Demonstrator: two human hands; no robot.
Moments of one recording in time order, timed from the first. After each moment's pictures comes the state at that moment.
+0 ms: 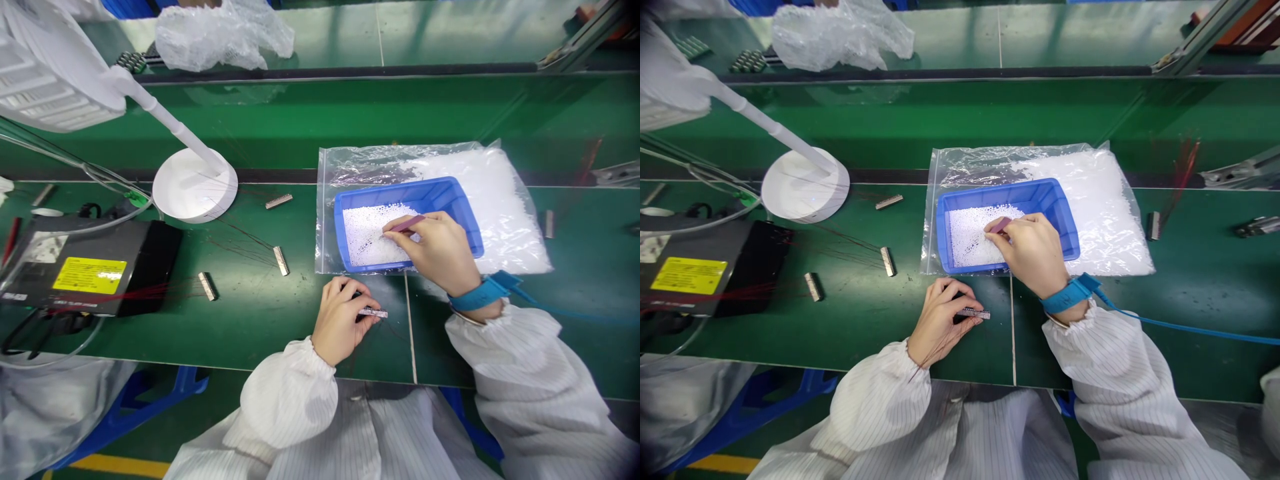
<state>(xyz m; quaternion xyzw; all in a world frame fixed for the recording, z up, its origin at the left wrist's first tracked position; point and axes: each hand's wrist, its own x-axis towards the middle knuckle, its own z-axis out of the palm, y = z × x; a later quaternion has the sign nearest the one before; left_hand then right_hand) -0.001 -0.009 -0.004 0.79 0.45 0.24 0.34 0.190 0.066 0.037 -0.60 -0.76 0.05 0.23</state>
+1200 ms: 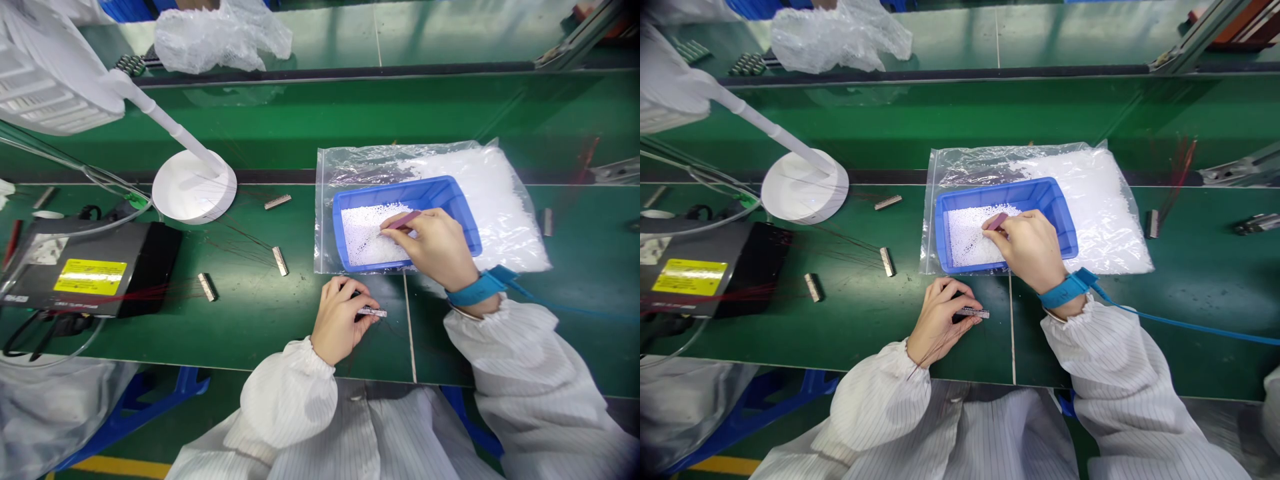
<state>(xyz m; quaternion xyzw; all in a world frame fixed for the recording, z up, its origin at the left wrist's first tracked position) -0.001 -0.010 -0.006 0.79 0.45 0.25 0.34 0.189 0.071 0.039 -0.61 -0.76 0.06 0.22</state>
